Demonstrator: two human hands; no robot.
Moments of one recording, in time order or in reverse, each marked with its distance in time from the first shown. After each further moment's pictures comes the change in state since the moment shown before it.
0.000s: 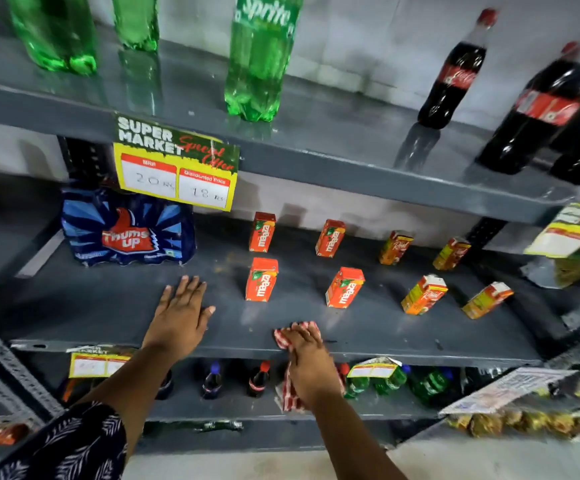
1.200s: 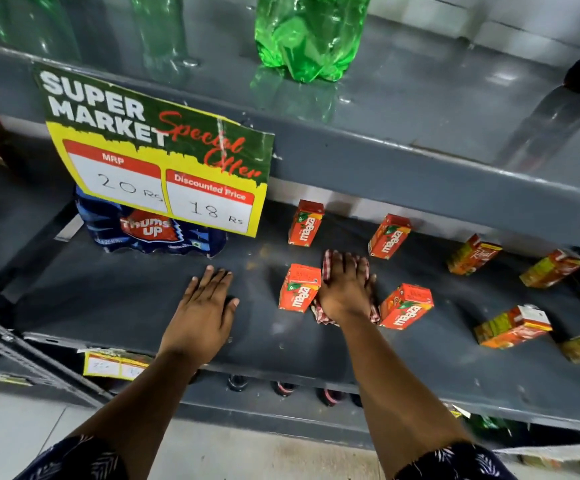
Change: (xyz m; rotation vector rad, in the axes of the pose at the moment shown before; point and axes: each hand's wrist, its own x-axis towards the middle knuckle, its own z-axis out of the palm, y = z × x) left_hand 0.018 -0.004 0.007 -0.065 0.082 -0.047; right_hand 0.182 -0.006 -0.018 -0.187 0.021 0.106
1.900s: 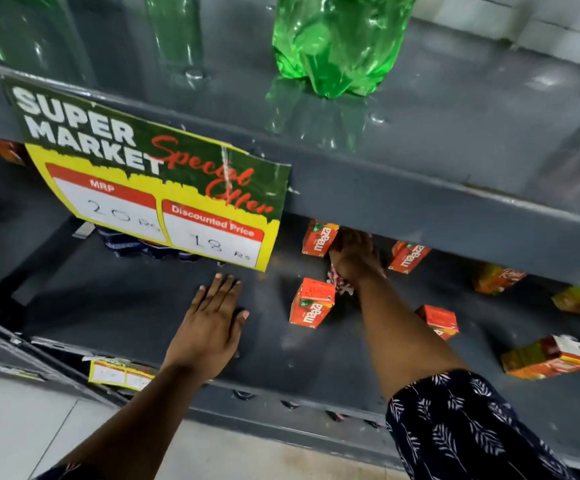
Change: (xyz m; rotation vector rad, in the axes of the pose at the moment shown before) left_hand 0.000 0.001 0.000 0.025 0.014 -0.004; right_hand 0.065 -0.032 -0.039 0.195 -0.039 -0.025
